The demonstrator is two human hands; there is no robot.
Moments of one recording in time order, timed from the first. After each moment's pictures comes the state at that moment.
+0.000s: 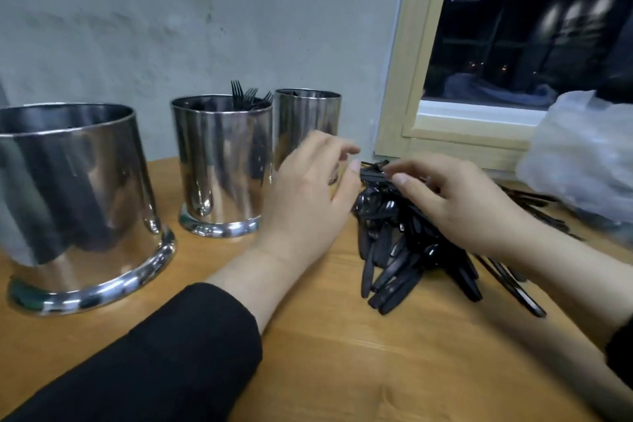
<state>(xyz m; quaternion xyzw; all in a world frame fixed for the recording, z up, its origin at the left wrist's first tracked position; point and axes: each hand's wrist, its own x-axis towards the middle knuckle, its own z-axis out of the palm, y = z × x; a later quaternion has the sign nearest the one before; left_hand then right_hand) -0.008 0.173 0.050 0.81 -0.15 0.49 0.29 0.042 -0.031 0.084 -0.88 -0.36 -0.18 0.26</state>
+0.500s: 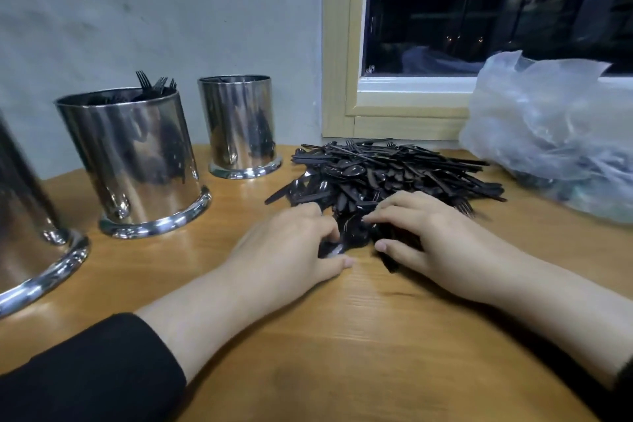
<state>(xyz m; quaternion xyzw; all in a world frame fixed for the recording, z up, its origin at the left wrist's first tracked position) -0.022 0.095 0.030 0.98 -0.12 0.10 0.07 0.032 -0.131 0.025 -0.90 -0.39 -0.12 0.15</state>
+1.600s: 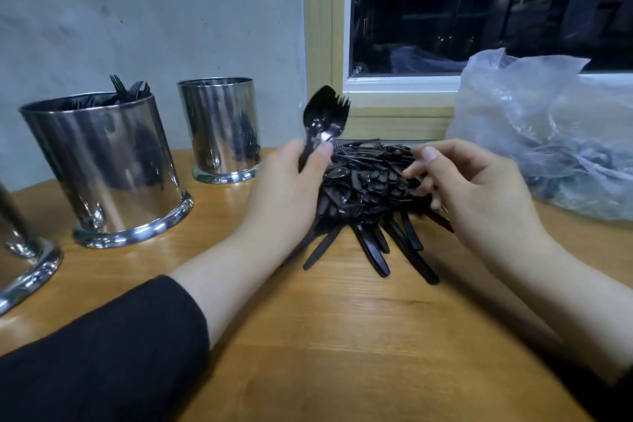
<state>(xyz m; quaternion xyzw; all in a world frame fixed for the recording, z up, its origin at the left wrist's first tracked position) 0.022 0.063 0.049 0.81 -0.05 0.27 0.52 0.035 -0.146 0.046 -0.76 -0.18 -0.23 0.57</state>
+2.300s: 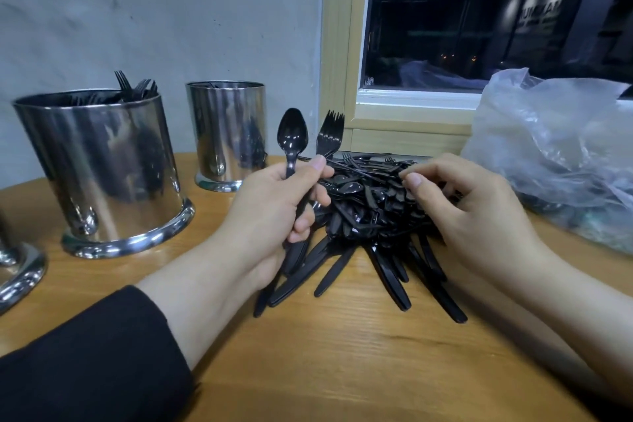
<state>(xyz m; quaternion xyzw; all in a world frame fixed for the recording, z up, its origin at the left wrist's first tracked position) 0.032 0.094 0.041 0.64 -0.02 0.11 0.76 0.057 -0.130 0.050 -0.85 -0.26 -0.29 0.36</state>
